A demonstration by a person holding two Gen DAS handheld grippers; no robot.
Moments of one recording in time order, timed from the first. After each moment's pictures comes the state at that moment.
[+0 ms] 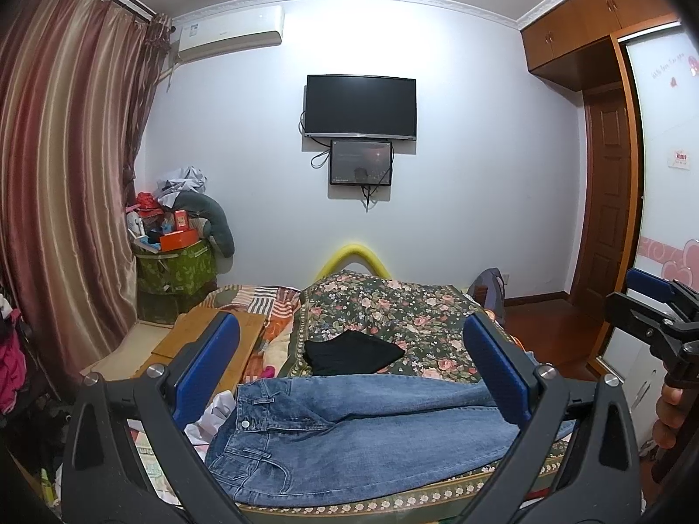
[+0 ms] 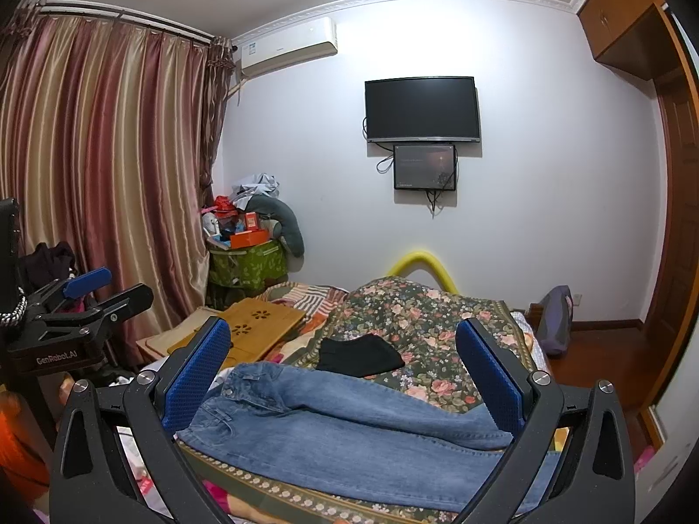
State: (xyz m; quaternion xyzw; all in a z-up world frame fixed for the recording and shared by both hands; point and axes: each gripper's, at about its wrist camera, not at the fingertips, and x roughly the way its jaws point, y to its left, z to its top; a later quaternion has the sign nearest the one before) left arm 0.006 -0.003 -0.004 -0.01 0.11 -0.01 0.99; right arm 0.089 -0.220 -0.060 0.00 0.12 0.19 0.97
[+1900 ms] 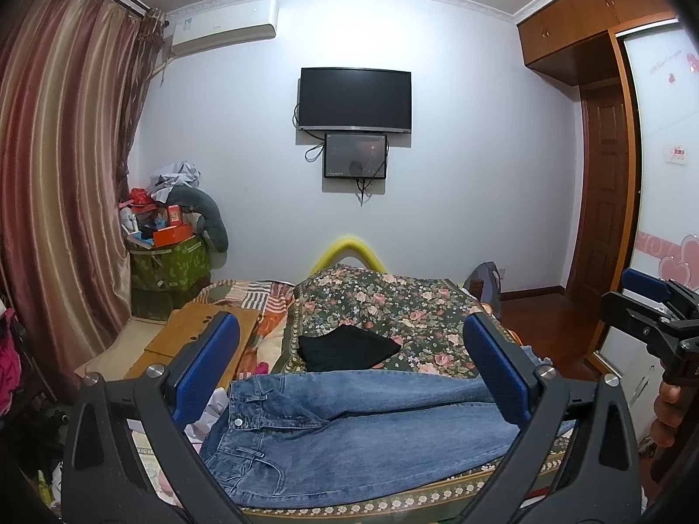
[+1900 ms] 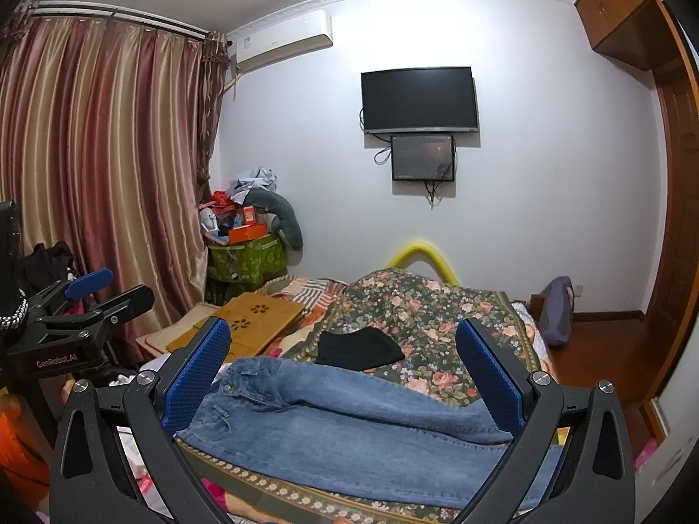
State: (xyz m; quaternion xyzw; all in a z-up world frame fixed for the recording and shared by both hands) left arm 0.022 -0.001 -0.012 -0.01 0.12 -0.02 0.99; right arm 0.101 -0.225 -0.068 0.01 0.14 0.19 0.97
